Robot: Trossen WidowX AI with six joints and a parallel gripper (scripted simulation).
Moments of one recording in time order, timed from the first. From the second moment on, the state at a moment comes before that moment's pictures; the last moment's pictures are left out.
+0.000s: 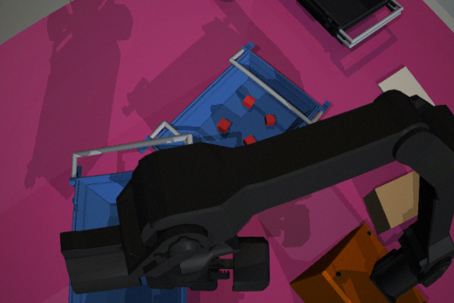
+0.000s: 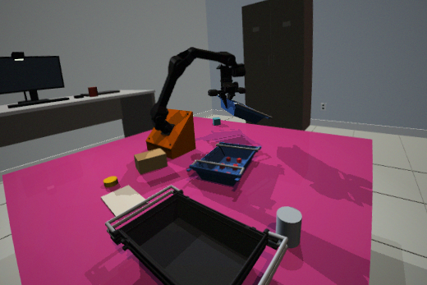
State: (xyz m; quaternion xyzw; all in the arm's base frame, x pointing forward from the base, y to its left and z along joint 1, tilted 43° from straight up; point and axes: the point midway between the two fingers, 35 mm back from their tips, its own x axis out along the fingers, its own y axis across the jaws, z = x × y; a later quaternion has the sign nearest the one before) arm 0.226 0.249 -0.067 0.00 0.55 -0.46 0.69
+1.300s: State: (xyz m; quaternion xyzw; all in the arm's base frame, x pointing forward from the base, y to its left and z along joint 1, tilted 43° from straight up) arm 0.327 0.086 0.058 0.19 0.39 -0.61 0.67
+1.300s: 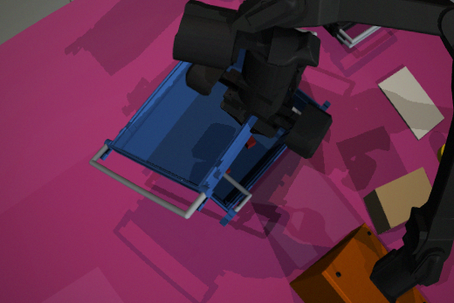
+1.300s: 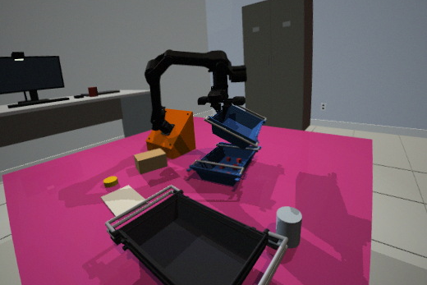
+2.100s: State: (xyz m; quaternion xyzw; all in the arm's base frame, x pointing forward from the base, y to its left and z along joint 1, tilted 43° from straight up) arm 0.332 0.046 0.085 0.23 0.34 -0.63 0.66
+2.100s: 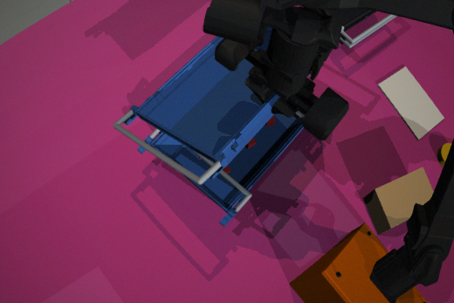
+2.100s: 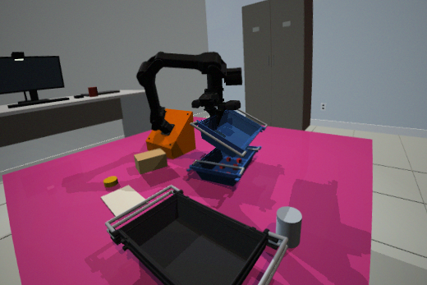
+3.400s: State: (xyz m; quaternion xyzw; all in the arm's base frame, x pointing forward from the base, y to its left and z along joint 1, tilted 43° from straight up) arm 0.330 0.041 0.078 0.23 0.34 -0.63 0.65
